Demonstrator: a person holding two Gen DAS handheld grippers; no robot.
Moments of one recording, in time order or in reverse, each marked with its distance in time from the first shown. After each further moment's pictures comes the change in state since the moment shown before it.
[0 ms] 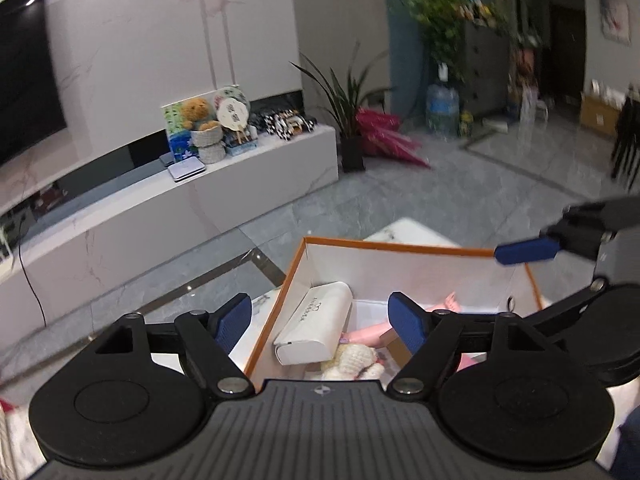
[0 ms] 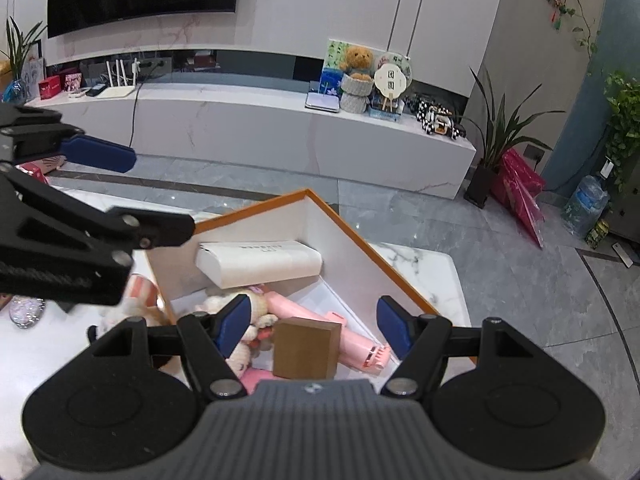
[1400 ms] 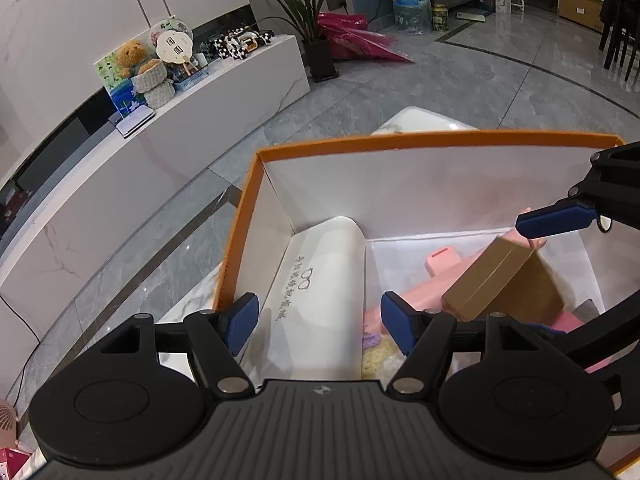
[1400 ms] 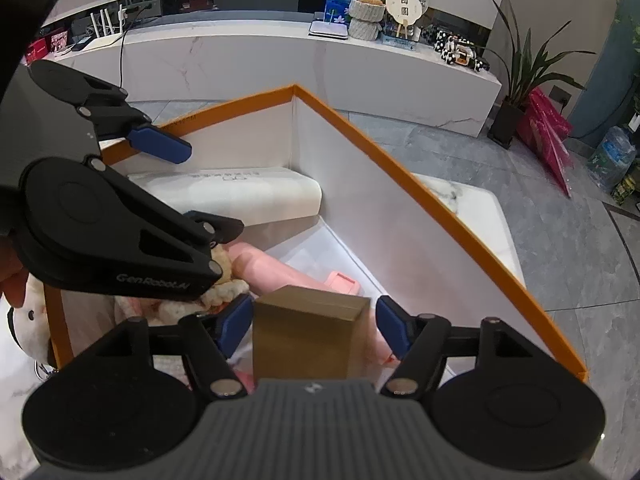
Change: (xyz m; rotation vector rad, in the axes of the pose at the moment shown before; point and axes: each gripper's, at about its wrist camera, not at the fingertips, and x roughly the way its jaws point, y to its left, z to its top) left arm 0.174 -0.009 -0.015 0.231 0.269 -0.014; right arm 0.133 -0.023 -0.019 0.022 0.187 0.040
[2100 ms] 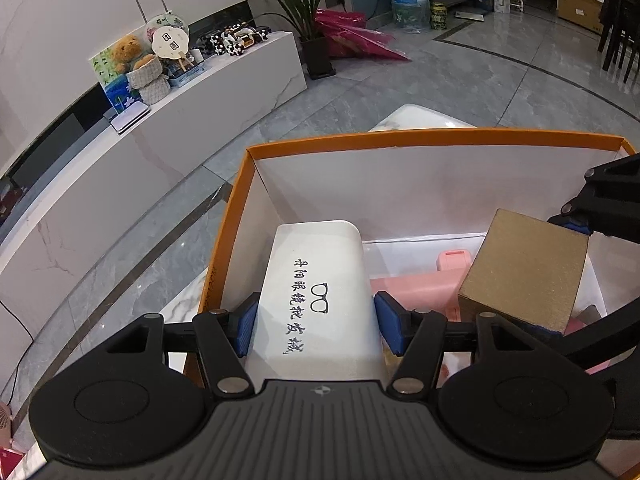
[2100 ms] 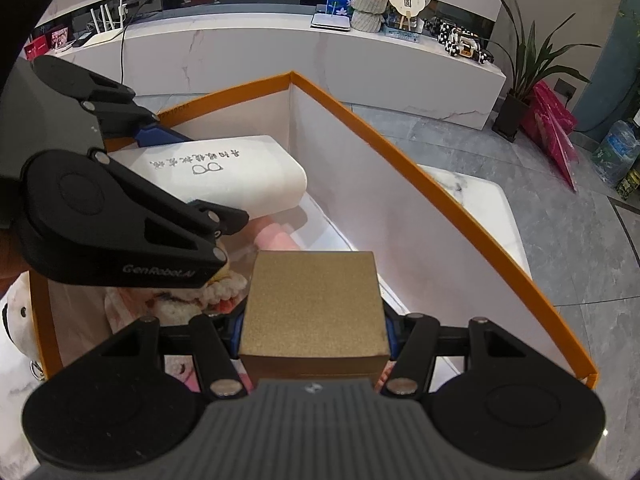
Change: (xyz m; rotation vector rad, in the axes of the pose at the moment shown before) left arm 0.012 -0.001 -0.001 0.004 0.011 -0.023; right arm 0.007 -0.003 -0.004 -0.004 0.029 0.023
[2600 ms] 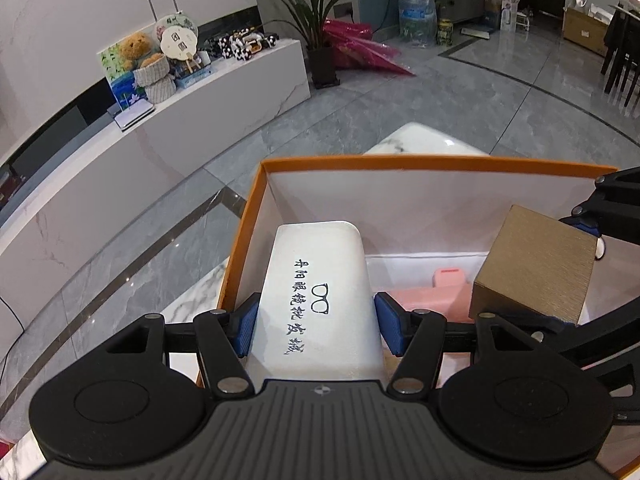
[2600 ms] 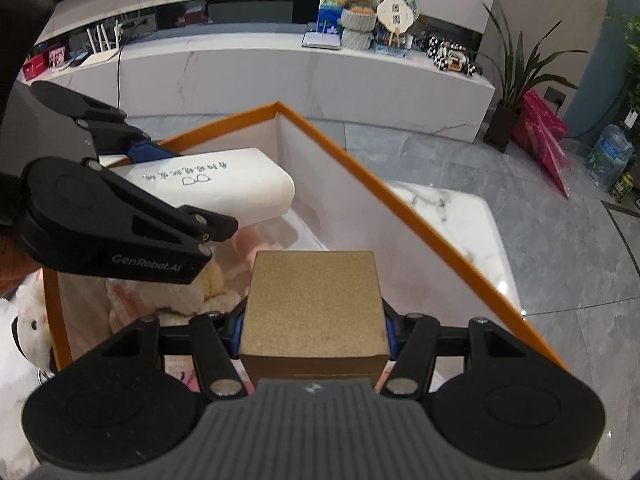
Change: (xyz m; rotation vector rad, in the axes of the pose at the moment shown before) left arm -0.009 0.009 0.001 -0.058 -0.017 -0.022; right arm -0.016 -0.010 0.000 0.021 -0.049 -0.003
